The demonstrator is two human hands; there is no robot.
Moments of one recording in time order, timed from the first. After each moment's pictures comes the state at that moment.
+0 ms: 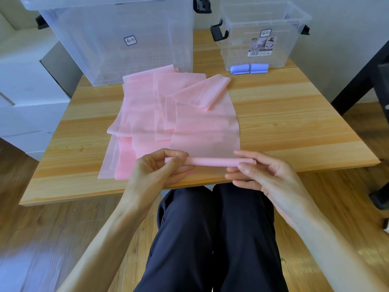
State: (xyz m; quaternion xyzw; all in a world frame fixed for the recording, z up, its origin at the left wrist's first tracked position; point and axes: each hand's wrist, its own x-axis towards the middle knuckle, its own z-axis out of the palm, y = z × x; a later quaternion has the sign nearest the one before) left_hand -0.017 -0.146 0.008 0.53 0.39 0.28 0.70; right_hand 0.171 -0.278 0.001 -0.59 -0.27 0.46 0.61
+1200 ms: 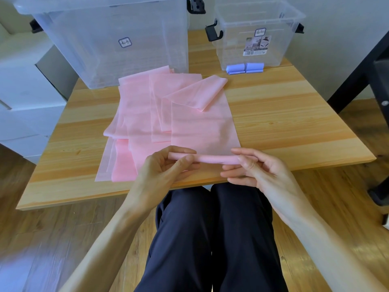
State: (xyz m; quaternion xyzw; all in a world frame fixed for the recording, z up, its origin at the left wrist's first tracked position) left_hand -0.007 -0.144 0.003 0.65 0.37 0.24 0.62; right_hand 0.171 -0.275 -0.005 -0.59 -0.30 0.43 0.62
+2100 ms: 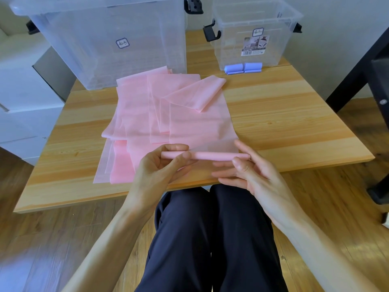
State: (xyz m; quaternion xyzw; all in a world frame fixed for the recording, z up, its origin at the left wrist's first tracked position) left_hand -0.002 -0.143 -0.001 0.54 0.36 0.29 0.70; right_hand 0.160 -0.271 -0.013 -0.57 -0.33 0.41 0.63
